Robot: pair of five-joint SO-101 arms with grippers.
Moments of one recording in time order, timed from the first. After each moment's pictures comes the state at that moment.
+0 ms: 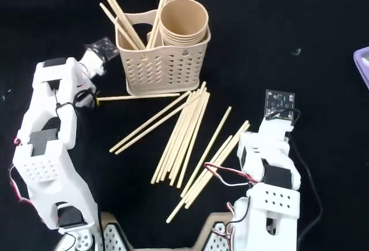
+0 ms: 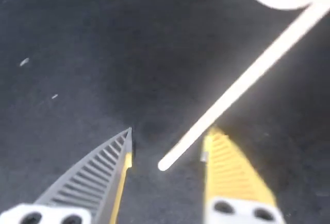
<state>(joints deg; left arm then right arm) -16.7 24.4 2.9 55.5 -63.0 13.3 -68.8 82.6 46.2 4.7</state>
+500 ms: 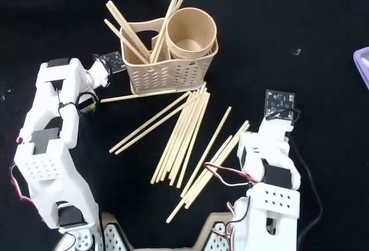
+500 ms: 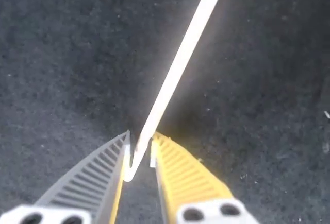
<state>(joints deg) -16.4 24.6 2.9 62.7 -70.8 13.3 -68.8 82.6 46.2 4.7</state>
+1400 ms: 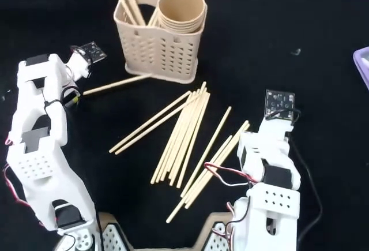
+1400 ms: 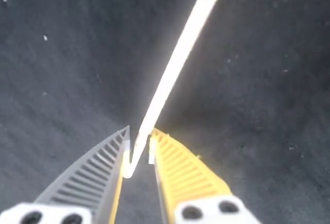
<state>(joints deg) -22.5 25.3 -5.0 64.8 -66.0 13.3 -68.8 82.6 46.2 4.7</state>
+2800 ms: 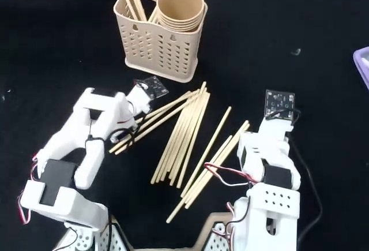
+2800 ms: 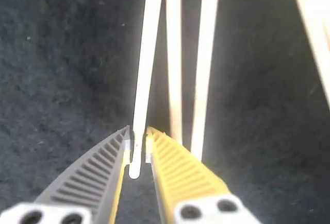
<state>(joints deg) 4.4 0.2 34.2 55.9 -45.0 13.3 -68.8 82.6 46.2 4.7</state>
